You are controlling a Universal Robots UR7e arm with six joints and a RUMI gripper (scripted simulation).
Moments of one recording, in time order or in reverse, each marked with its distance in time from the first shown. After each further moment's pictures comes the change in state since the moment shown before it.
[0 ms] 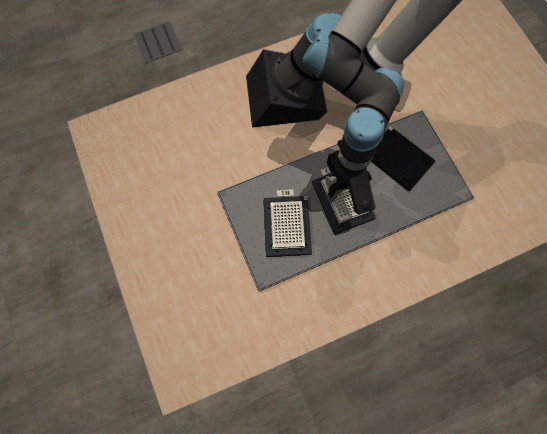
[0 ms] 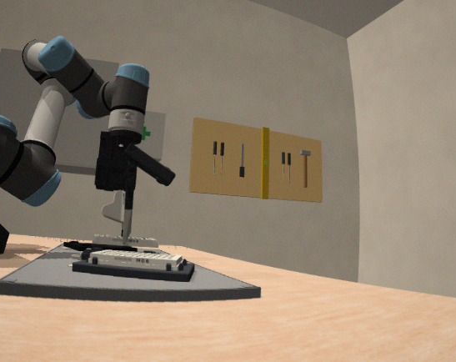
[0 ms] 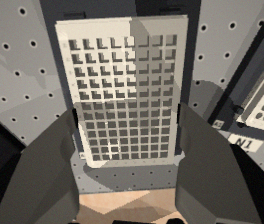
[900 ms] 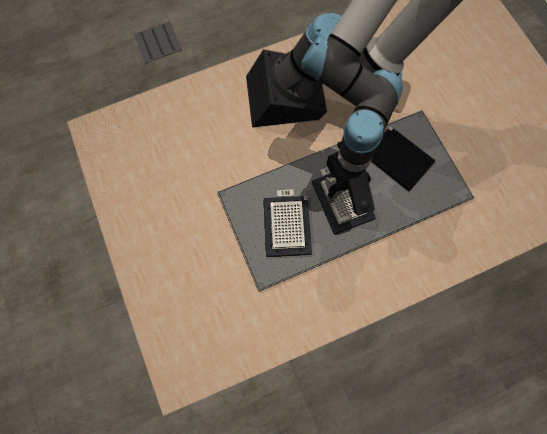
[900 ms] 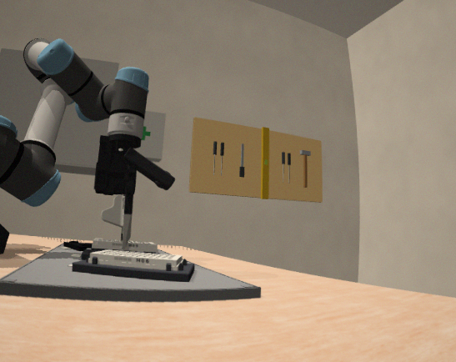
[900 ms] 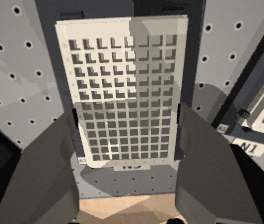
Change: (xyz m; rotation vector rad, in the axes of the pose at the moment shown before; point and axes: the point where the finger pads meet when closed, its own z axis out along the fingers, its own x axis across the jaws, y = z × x) arm 0.000 0.000 0.009 -0.001 -0.001 0.000
